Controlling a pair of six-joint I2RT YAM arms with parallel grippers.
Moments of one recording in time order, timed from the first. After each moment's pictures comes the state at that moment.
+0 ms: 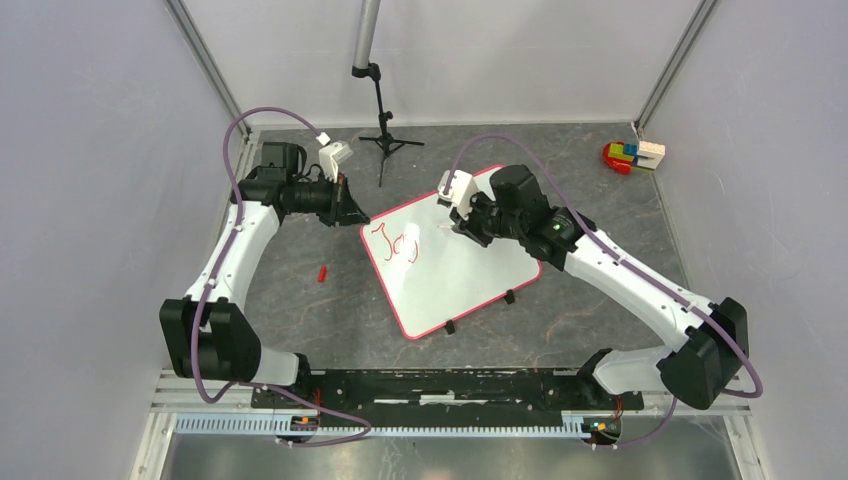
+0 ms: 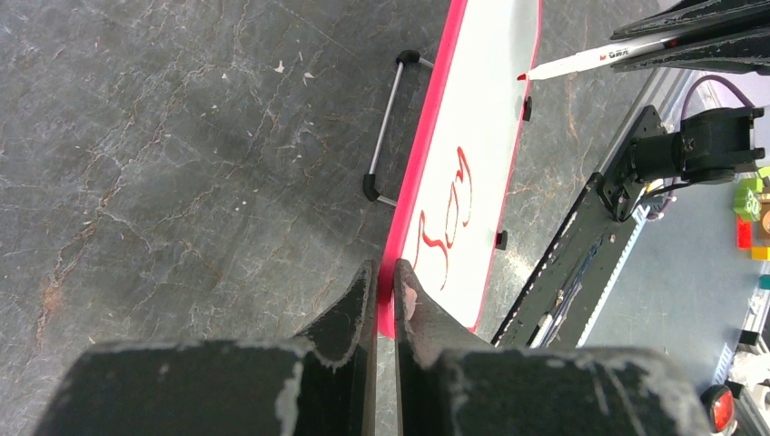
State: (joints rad) left arm -0.08 1.40 1.24 -0.76 0.86 0.20; right arm 0.71 1.32 1.17 -0.41 -0.24 -0.42
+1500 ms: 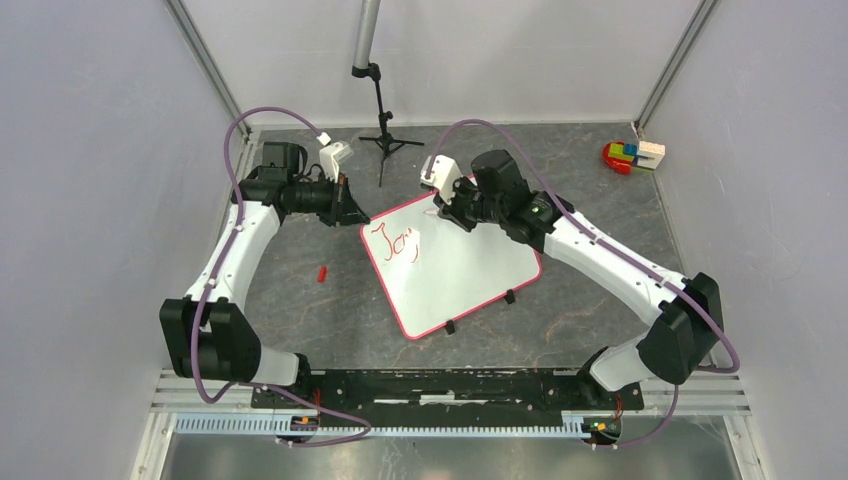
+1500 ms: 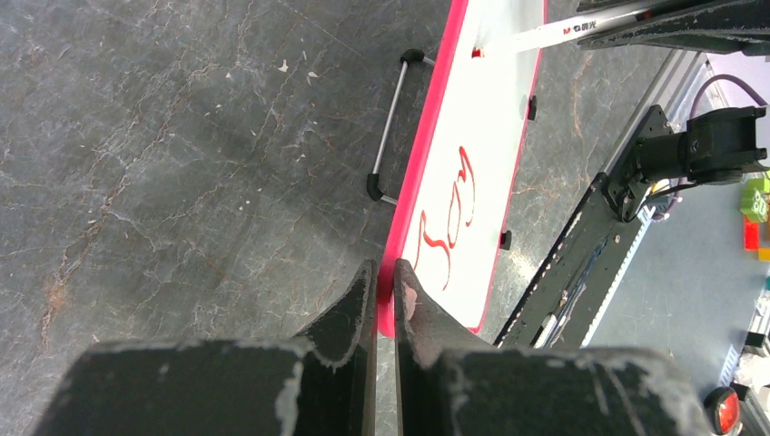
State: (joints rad) left arm -0.08 1.41 1.24 -0.75 0.84 0.20; right arm 0.72 1.47 1.30 -0.38 -0.21 -0.42
